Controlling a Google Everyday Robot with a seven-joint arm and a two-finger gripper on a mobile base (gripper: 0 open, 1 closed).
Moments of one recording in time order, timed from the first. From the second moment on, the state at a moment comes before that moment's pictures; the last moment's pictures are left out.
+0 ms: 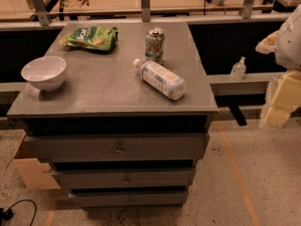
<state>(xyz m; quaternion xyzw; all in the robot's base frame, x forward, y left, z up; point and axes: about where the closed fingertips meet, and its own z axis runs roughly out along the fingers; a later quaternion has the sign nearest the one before) 0.438 -0.217 0.976 -0.60 0.78 -0.03 0.16</state>
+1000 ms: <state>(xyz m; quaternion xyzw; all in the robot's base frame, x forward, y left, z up) 0.489 -0.179 0.958 -0.51 0.82 0.06 0.26</state>
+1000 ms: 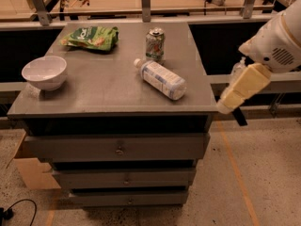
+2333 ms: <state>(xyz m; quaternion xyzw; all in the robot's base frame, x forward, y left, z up) 0.562 -0.125 0.917 -0.31 0.85 0.18 0.38</state>
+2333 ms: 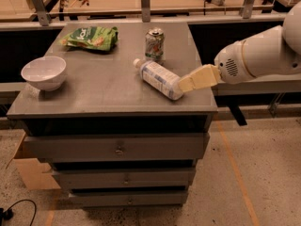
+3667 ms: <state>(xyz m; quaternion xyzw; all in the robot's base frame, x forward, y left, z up) 0.618 -0.064 0.848 -0.35 0.81 0.17 0.45</state>
